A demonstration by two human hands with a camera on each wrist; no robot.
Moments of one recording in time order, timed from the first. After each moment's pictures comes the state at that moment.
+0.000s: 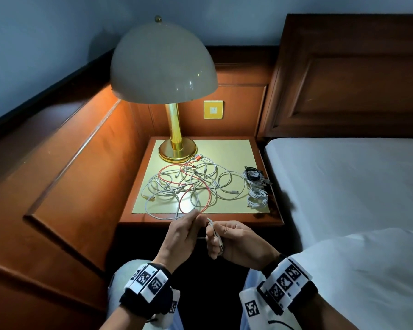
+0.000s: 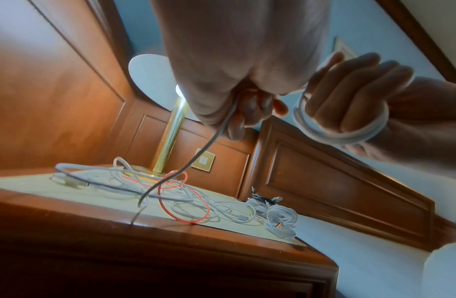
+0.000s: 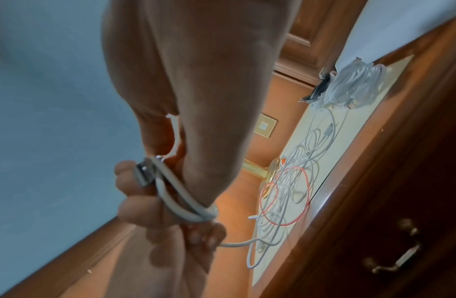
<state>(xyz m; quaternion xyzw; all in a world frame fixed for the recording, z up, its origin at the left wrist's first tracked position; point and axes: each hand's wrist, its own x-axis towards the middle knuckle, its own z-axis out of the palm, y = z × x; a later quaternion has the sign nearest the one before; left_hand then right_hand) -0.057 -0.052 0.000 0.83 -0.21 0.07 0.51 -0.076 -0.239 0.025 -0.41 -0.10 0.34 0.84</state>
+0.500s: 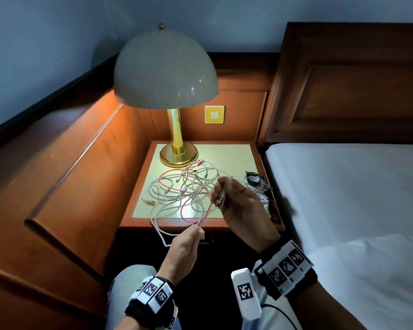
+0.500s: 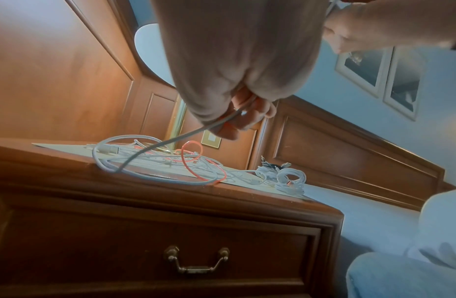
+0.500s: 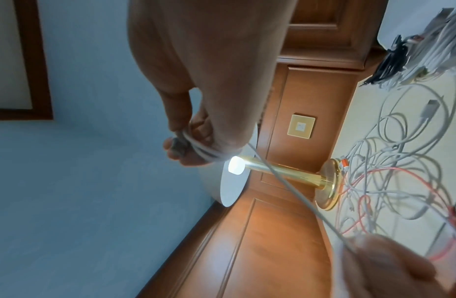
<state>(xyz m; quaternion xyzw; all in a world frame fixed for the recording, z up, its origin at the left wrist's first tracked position) -0.060 -0.052 -0.041 0.86 -0.18 0.08 0.47 -0.048 -0.228 0.088 -0.30 -0.13 0.10 0.94</state>
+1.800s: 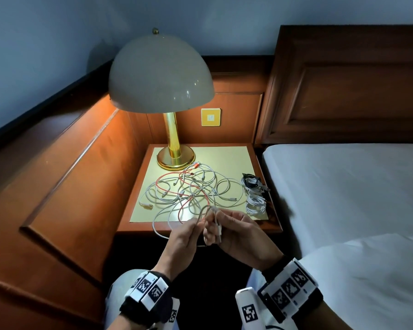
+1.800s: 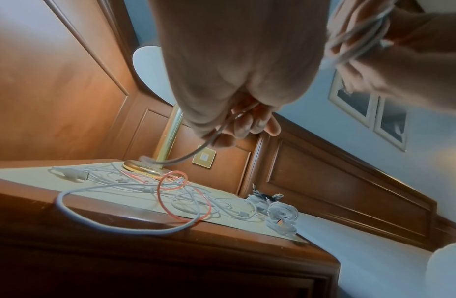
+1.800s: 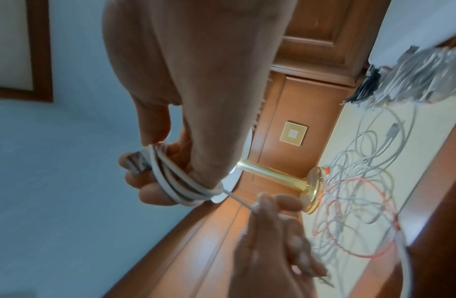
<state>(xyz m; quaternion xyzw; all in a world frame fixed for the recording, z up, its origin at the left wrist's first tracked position) -0.049 -0.061 -0.009 0.81 -0.19 0.05 0.55 -0.074 -0.236 0.072 -0.33 -0.15 0.25 0.90</state>
